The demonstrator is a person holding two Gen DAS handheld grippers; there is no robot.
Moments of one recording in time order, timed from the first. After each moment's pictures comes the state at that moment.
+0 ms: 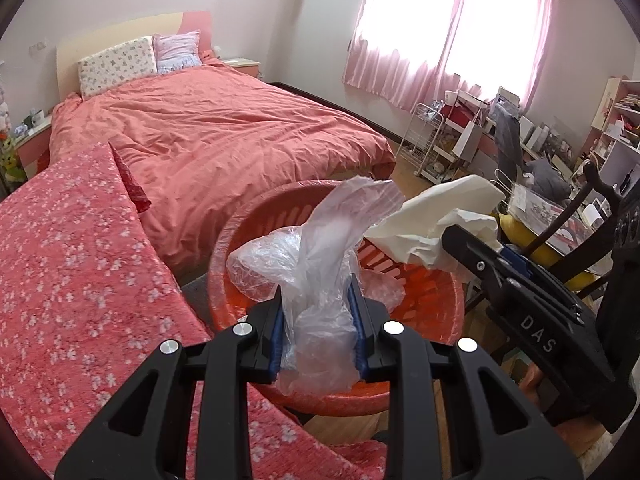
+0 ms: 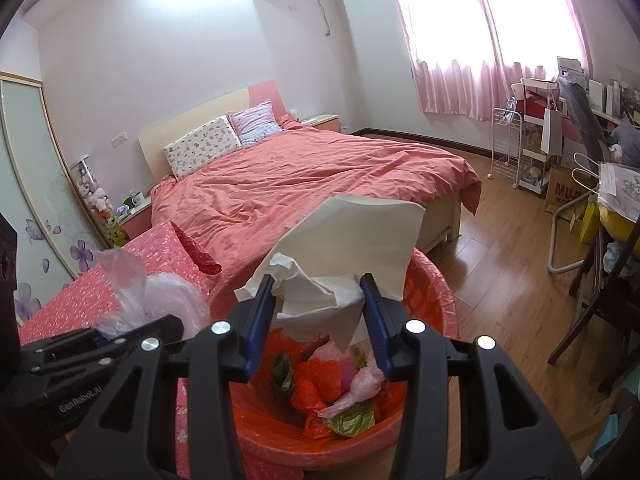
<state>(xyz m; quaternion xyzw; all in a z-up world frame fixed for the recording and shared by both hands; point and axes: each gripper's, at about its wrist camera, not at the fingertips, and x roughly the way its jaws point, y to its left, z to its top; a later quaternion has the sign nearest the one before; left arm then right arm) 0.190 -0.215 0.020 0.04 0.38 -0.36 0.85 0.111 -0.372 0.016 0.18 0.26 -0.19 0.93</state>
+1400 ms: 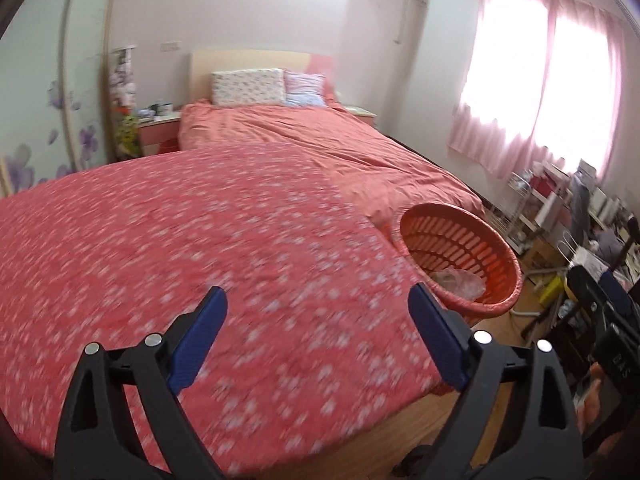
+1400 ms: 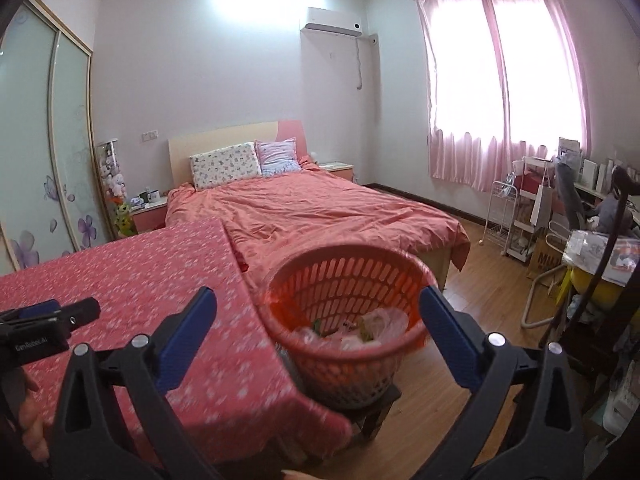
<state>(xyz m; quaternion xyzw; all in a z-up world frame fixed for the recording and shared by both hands) 0.069 -0.022 0.052 -0.02 0.32 -0.16 0.94 -0.023 -0.225 0.062 0.07 0.19 -0.18 0.96</state>
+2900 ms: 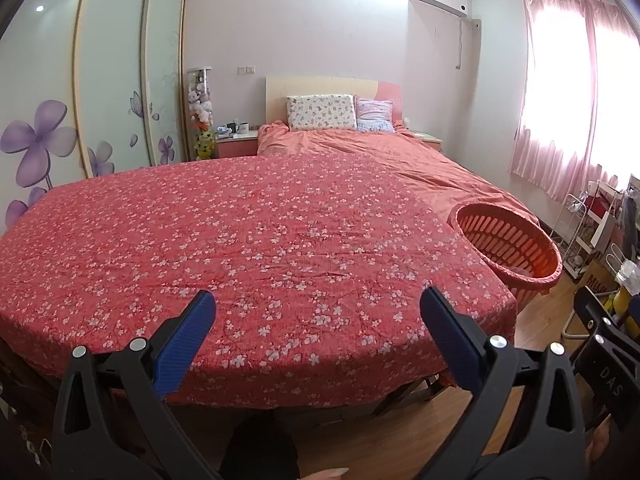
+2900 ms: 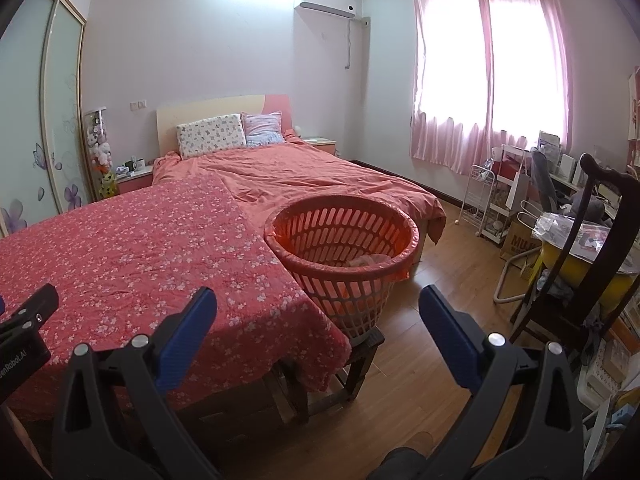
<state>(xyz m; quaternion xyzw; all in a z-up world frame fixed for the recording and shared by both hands) -0.024 0.006 0.032 -0.01 0.27 -0.02 0.96 -0.080 -0.171 0.037 0.04 0.24 -0.22 0.94</state>
